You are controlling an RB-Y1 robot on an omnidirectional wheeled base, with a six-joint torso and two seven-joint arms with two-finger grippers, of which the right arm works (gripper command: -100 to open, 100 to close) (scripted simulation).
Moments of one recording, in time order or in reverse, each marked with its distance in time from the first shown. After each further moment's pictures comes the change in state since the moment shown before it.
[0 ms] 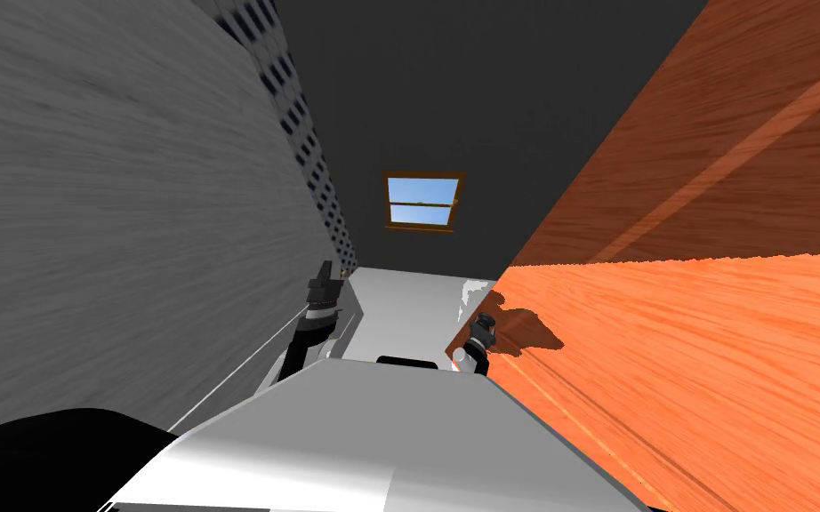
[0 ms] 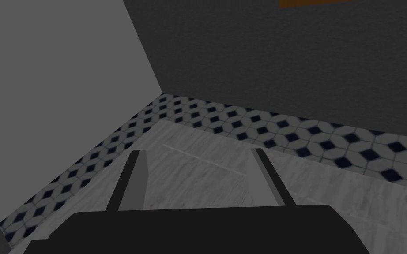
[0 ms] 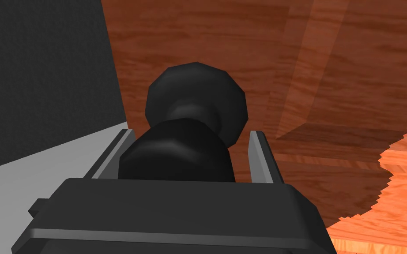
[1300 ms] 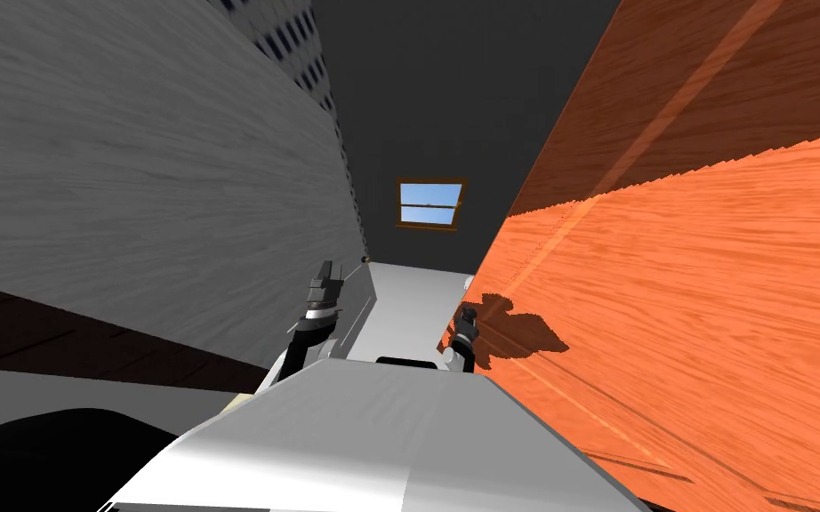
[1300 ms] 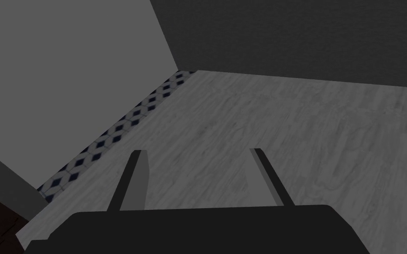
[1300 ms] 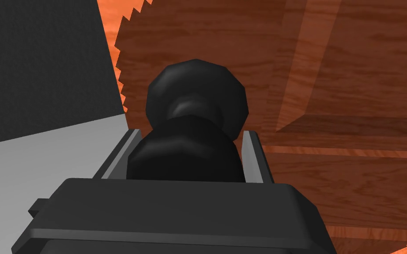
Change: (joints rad) arm 0.004 0.052 0.106 -0.014 0.088 0.024 -0.024
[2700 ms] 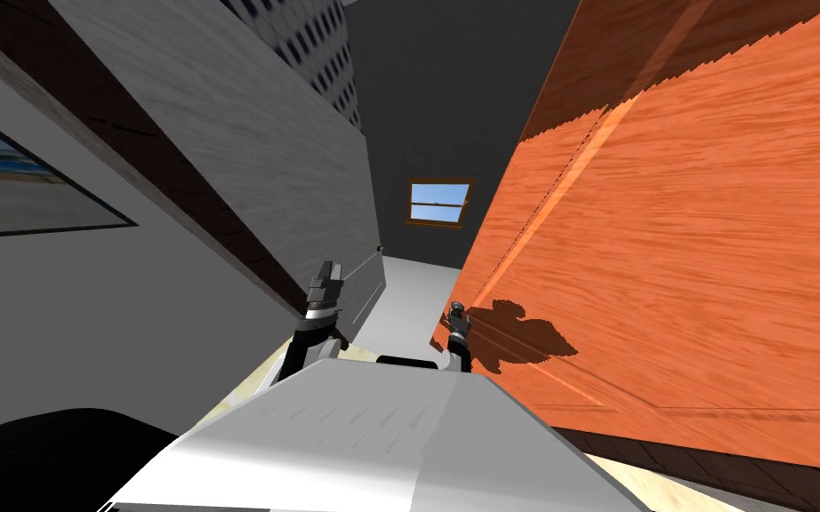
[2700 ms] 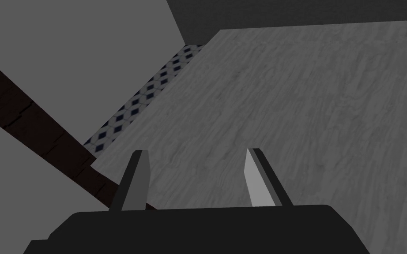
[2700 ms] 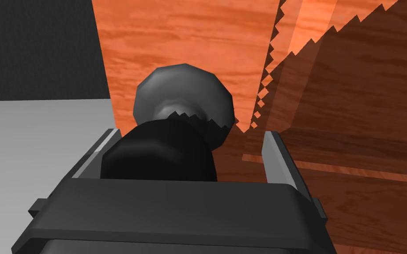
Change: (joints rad) arm 0.018 -0.034 0.126 -0.028 0.079 0.030 -0.018
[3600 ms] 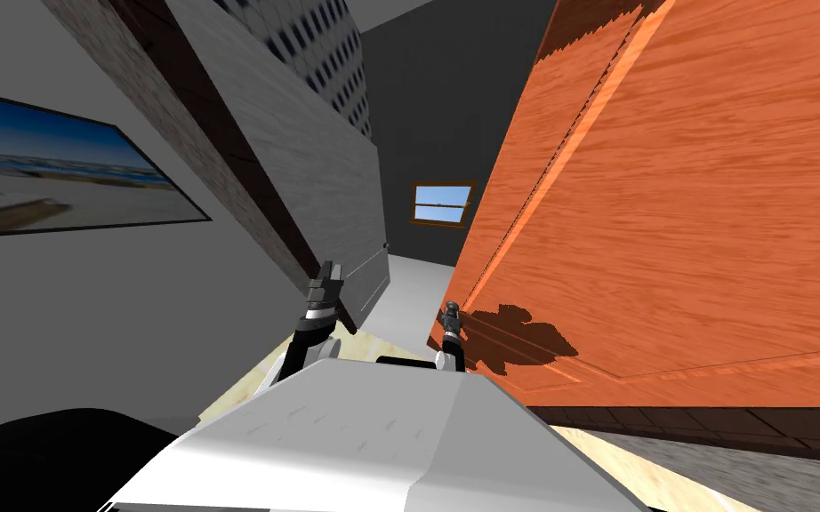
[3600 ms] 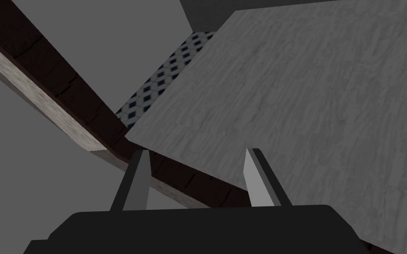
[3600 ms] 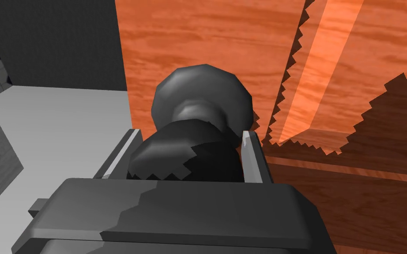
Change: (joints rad) arm -0.021 0.012 0.072 0.044 0.048 -0.014 -0.032
